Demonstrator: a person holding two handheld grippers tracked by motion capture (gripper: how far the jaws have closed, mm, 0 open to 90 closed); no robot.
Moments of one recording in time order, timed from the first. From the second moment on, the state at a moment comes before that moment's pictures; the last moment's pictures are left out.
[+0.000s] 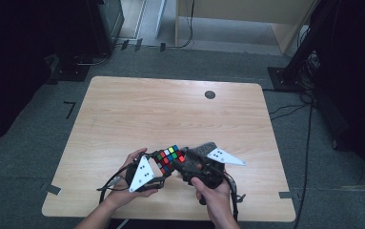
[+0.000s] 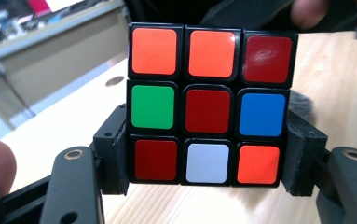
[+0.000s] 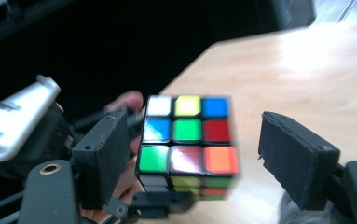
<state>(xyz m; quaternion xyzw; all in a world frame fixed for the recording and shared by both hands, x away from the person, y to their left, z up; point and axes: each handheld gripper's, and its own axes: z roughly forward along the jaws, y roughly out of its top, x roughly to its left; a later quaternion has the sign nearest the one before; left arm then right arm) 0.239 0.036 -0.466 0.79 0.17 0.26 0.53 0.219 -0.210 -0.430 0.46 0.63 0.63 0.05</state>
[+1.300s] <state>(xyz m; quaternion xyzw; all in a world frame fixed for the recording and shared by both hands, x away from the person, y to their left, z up) 0.265 0.071 -0.458 0.75 0.27 0.17 0.58 0.255 -0.222 -0.523 0.51 0.76 0.35 0.21</state>
